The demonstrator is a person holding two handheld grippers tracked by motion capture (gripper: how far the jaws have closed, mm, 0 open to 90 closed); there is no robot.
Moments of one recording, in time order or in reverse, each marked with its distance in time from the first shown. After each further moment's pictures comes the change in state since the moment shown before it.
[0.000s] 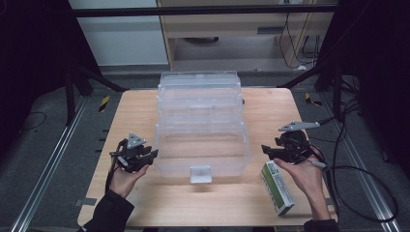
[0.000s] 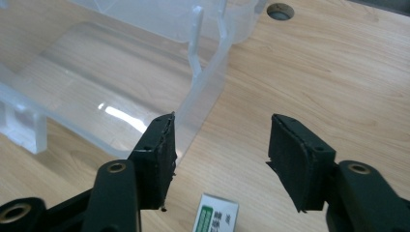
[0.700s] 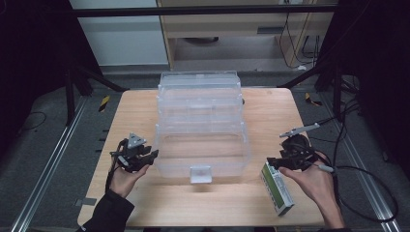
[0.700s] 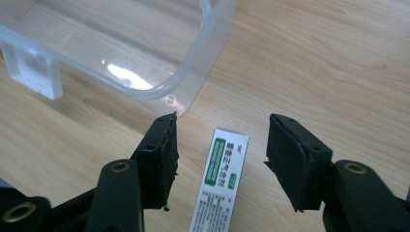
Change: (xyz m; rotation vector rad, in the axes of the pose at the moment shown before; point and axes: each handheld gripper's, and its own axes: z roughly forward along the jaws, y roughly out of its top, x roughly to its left) left arm 0.001 0.001 0.001 0.008 0.001 0.007; right arm 0.009 -0.006 -0.019 0.205 0.009 0.026
